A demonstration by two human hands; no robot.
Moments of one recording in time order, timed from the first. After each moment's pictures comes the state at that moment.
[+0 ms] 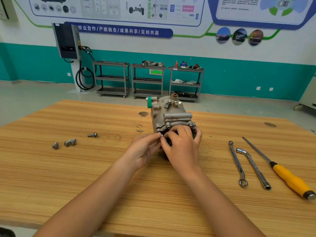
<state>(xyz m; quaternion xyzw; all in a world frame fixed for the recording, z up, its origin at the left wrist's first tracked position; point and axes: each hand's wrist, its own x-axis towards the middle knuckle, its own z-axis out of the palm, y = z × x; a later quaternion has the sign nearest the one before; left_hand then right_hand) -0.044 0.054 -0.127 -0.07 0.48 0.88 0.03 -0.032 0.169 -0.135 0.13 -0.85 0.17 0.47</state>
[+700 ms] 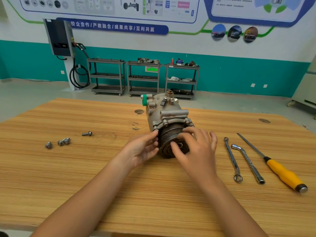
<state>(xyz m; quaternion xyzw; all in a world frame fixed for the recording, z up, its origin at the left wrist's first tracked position) -0.039 0.054 -0.127 -0.10 0.51 0.85 0.10 -0.001 0.208 -0.132 0.14 -0.87 0.19 0.43</state>
